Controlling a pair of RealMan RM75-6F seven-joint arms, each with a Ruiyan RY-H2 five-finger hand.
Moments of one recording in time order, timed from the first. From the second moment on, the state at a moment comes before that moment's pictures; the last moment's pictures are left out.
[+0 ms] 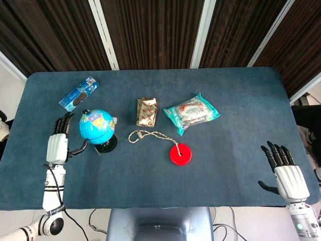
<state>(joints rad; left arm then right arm) -0.42 -1.61 -0.27 -1.30 1.31 1.39 -0.08 0.08 -1.12 0.02 -1.63 -1.58 1.48 -0.09</state>
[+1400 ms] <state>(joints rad) -0.42 -1.57 -0.29 -1.20 1.24 1.31 -0.11 0.08 -1.14 0.03 -1.63 -1.55 1.47 -0.12</state>
